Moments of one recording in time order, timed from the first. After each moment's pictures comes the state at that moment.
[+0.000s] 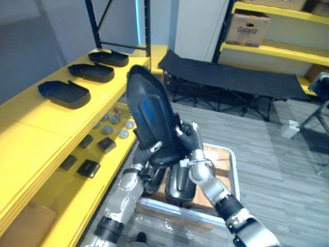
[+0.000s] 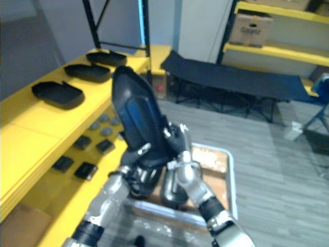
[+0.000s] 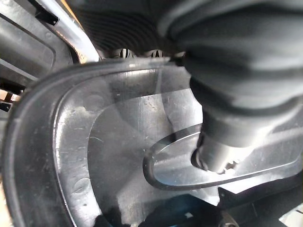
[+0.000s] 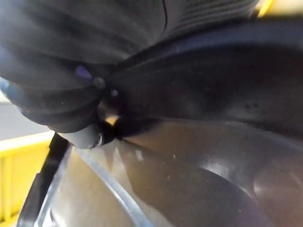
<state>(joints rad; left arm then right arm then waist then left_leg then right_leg) -0.12 0.14 -0.28 0.12 -0.53 -0.01 0.19 -0.39 -0.08 0.47 0.45 -0.33 -0.25 -0.59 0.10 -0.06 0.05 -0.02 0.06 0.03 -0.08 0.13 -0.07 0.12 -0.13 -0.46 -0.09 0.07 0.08</state>
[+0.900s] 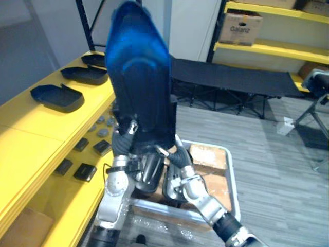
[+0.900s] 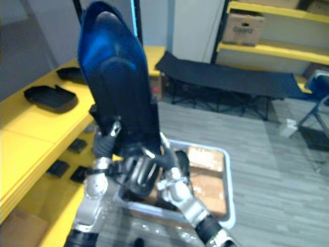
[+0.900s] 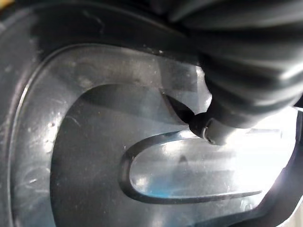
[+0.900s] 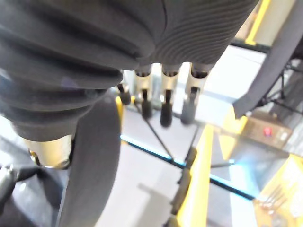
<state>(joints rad) 0.00 0.10 -0.13 -0.24 -0.18 -0.17 0.29 -0.21 -0.08 0.55 0.29 -0.20 -0.34 -0.44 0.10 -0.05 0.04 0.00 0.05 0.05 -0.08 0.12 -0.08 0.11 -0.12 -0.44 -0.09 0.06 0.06</state>
